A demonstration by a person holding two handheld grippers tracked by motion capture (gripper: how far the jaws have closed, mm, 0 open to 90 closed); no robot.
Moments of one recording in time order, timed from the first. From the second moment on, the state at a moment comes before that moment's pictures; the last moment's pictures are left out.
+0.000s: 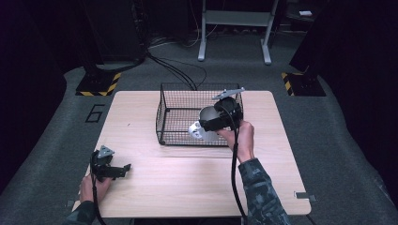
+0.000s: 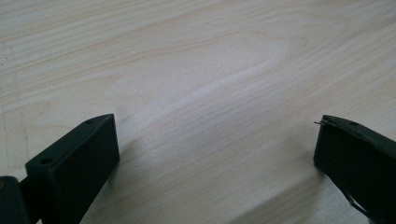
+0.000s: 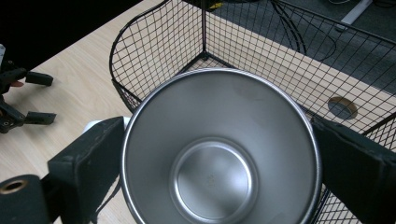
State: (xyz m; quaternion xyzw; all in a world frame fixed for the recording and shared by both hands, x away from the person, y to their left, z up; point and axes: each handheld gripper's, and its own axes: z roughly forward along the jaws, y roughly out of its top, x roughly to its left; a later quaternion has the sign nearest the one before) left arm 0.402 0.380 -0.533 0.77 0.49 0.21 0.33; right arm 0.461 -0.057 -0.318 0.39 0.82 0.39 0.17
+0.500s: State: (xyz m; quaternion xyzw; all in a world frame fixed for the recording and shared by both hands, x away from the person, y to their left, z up) left arm 0.402 0.380 -0.533 0.77 0.49 0.21 0.34; right arm 0.482 -0.059 -0.310 0.40 0.82 0.38 0.18
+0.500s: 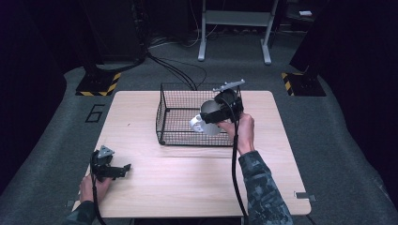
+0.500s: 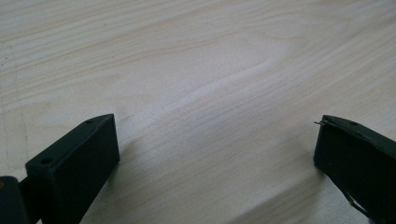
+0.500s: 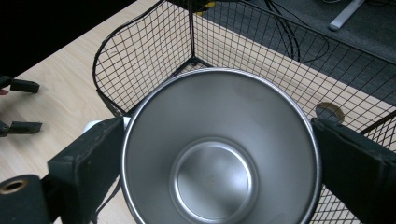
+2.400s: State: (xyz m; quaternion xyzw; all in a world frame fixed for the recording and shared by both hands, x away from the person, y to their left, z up) left arm 0.402 0.380 -0.533 0.77 0.49 0.21 0.34; right arm 0.569 -0.055 -0.332 0.46 0.81 0.33 0.16
